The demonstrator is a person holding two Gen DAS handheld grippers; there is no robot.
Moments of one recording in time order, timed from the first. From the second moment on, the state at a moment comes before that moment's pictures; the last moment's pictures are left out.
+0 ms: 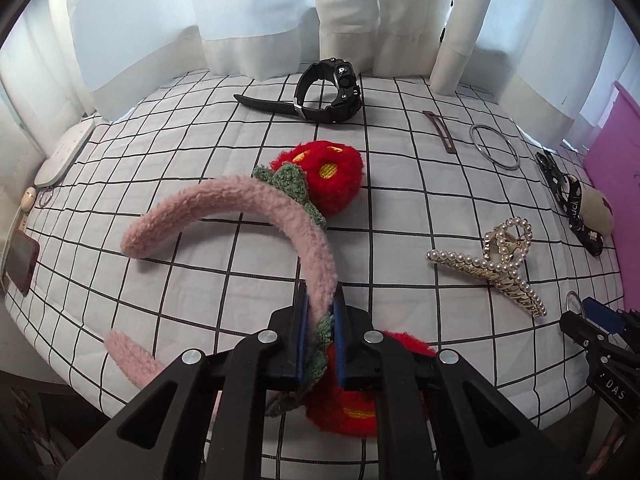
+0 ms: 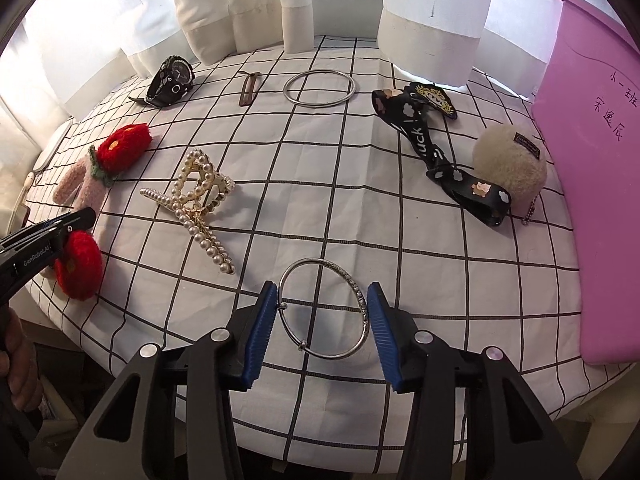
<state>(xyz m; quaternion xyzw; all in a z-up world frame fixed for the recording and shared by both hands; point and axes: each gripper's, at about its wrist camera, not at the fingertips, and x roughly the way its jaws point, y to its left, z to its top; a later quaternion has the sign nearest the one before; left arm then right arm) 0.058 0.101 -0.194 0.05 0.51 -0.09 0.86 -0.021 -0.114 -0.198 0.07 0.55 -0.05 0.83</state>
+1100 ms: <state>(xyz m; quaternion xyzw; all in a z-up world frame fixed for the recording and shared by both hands) 0.015 -0.030 0.002 0.08 0.31 -0.26 0.91 -0.067 -0.204 0.009 0.10 0.34 -0.13 0.93</state>
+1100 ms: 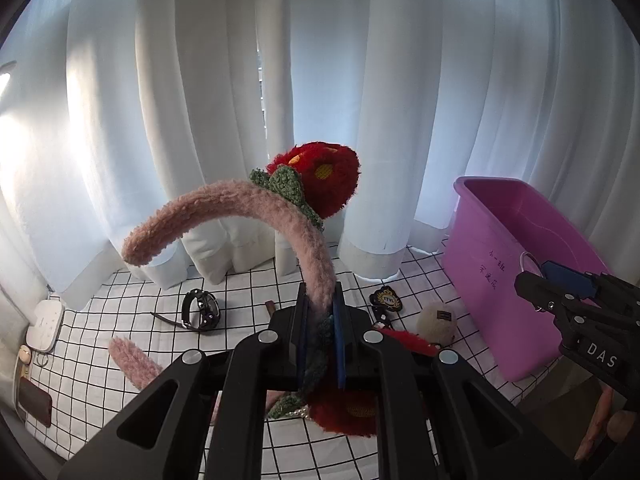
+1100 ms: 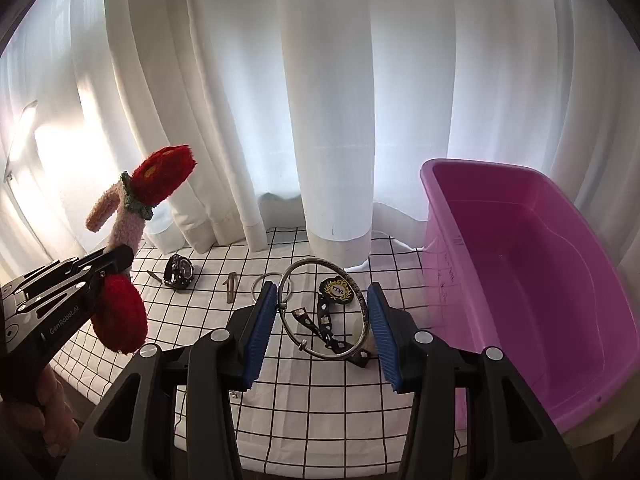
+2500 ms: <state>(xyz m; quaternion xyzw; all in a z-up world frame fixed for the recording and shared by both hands) -0.039 -0.366 -0.014 0.17 0.36 -0.43 0.81 -0.130 -0.425 -0.025 0.20 0.38 -0.28 0.86</state>
